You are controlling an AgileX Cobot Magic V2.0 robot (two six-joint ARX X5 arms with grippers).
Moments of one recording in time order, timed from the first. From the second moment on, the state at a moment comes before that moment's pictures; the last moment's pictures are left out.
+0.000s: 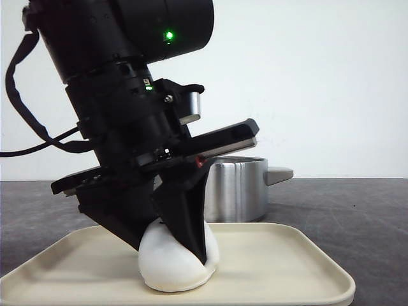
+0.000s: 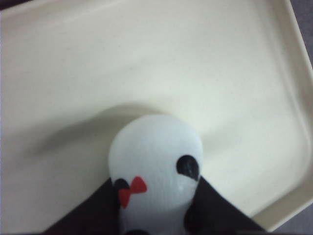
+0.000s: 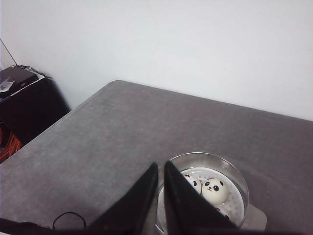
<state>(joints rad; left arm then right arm) -0.97 1.60 0.90 -0.41 0.01 -0.56 0.86 1.11 1.81 -0.96 0.16 0.30</state>
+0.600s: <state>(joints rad) -0.82 1.42 1.32 -0.43 -0.11 -0.21 0.86 1.11 1.81 -0.98 0.20 0.30</state>
